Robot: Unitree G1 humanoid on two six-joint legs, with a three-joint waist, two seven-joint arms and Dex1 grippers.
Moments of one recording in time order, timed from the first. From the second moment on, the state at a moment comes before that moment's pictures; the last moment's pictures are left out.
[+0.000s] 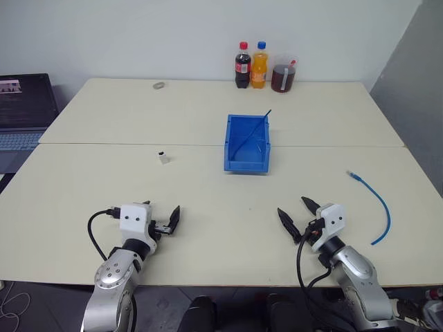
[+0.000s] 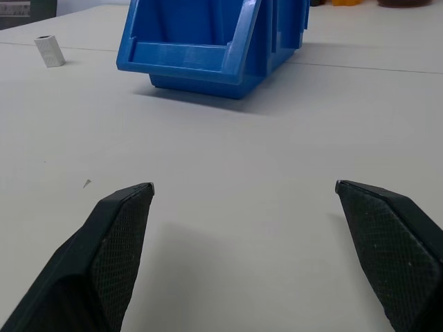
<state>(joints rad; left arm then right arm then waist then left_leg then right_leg) 0.16 0.29 0.17 -0.27 -0.20 0.24 -0.30 0.11 -0.23 0.02 -0.14 0.22 0.01 0.46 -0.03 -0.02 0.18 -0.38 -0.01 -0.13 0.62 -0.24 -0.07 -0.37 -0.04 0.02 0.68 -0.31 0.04</state>
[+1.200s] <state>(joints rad) -0.04 0.43 0.02 -0.32 -0.43 0.31 -0.73 0.17 -0.31 -0.12 -0.28 0.25 0.09 0.41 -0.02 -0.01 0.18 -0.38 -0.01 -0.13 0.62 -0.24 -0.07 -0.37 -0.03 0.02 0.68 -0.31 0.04</state>
